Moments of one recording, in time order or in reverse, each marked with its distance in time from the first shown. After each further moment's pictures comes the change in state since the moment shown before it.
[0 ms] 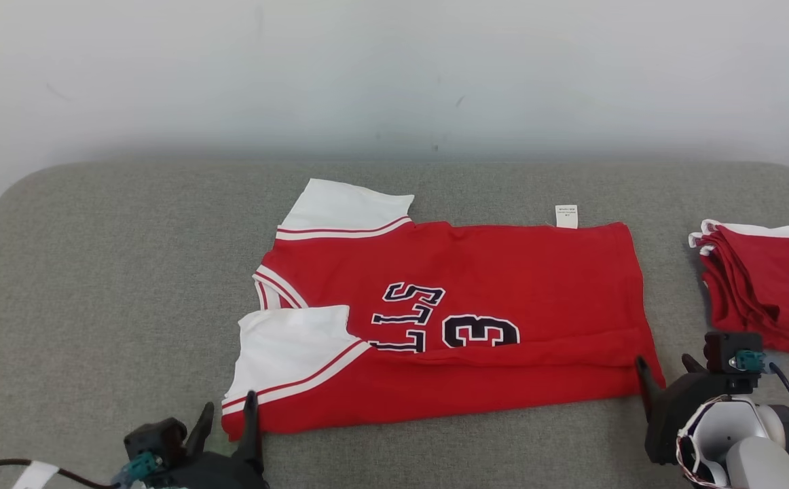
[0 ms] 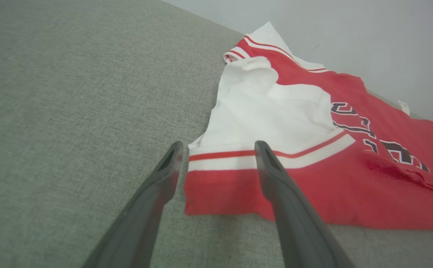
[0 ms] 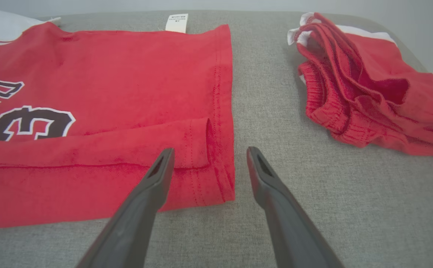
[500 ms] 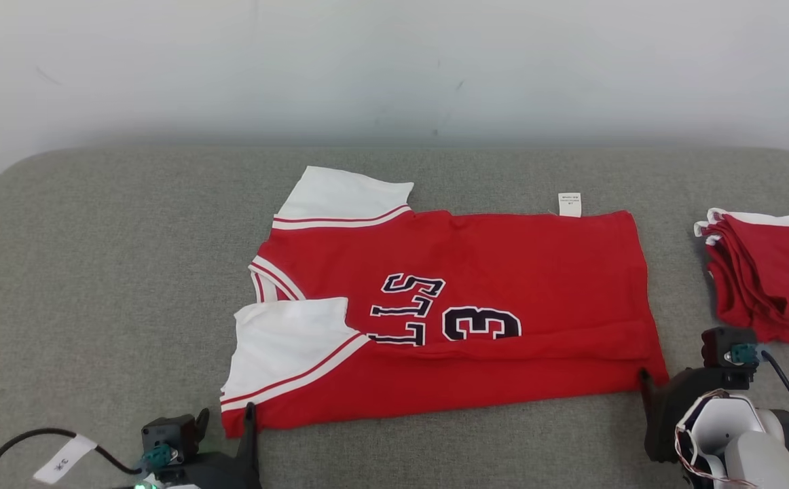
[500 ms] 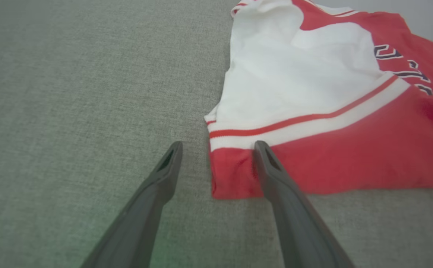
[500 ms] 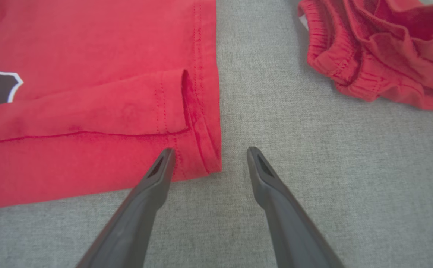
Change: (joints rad) left arm -0.047 0.035 -0.087 0.117 0.105 0.045 0.012; right arm -0.015 0.035 -0.082 0.021 -0.067 0.000 0.138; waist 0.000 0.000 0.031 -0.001
